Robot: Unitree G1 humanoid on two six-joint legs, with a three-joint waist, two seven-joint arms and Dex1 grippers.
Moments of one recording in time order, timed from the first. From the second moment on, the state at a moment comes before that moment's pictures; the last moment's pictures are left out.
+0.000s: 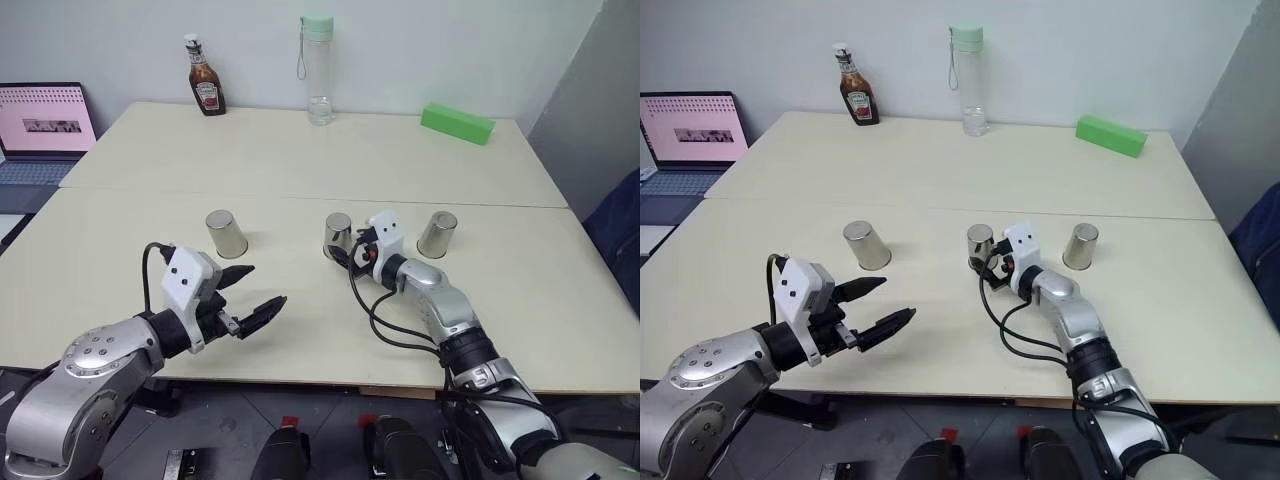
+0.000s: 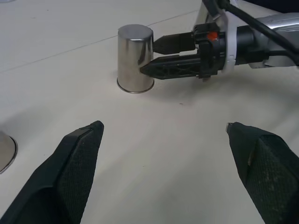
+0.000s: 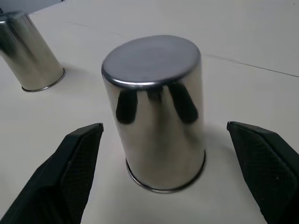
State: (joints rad) left arm 0.05 0.70 0.29 -0.65 -0.64 0.76 -0.62; right arm -0.70 -0.06 0.17 0.52 0.20 0.22 0.42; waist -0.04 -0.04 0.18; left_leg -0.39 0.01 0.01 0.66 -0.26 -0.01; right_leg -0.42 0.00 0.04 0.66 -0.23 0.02
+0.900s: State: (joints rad) left arm -0.02 0.71 0.25 -0.57 -0.62 0.75 -0.64; right arm -0.65 -0.14 0.05 0.01 0.26 0.50 0.39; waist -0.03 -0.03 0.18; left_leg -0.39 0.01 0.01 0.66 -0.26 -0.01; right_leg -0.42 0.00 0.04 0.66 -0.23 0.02
